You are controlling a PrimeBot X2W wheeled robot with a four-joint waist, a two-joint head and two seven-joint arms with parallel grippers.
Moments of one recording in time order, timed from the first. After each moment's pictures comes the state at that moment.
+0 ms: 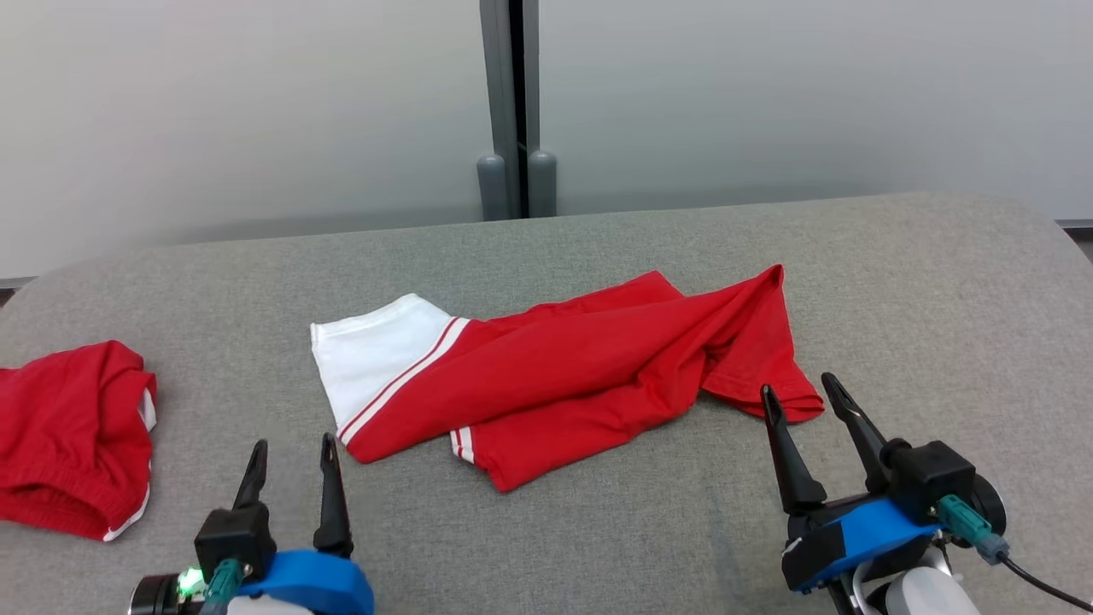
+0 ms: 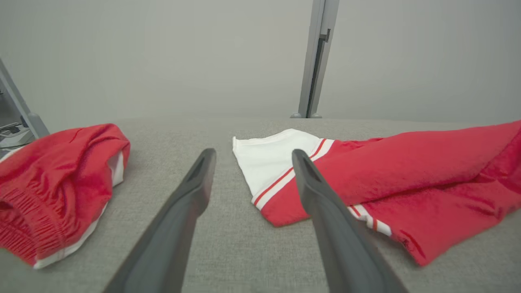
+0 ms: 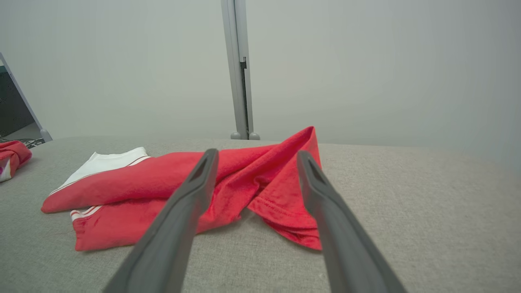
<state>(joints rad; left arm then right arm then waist) -0.11 0.12 -0.17 0.40 -0.22 0.09 -0.26 -0.18 -0.05 0.09 0.33 0.11 0.13 -0.26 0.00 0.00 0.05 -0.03</state>
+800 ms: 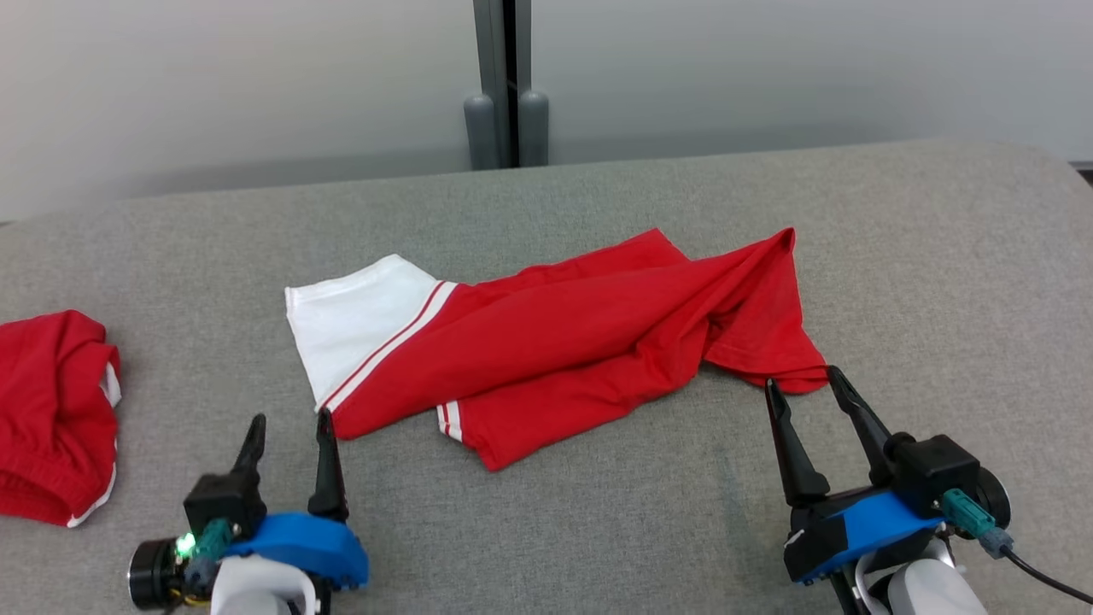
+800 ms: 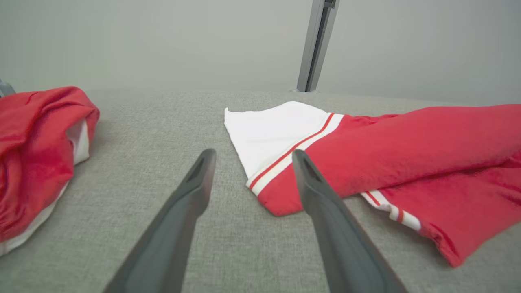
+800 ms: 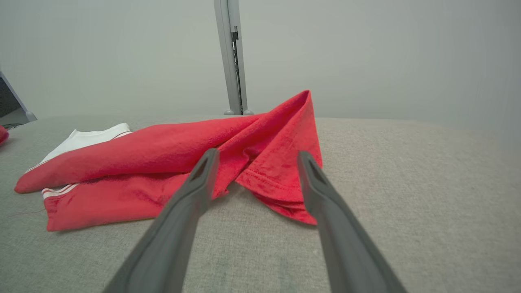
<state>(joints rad) -0.12 0.06 -0.05 0.46 -0.15 0.00 -0.26 -0.16 -0.05 0.08 0.33 0.10 0.13 -0.26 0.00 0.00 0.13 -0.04</state>
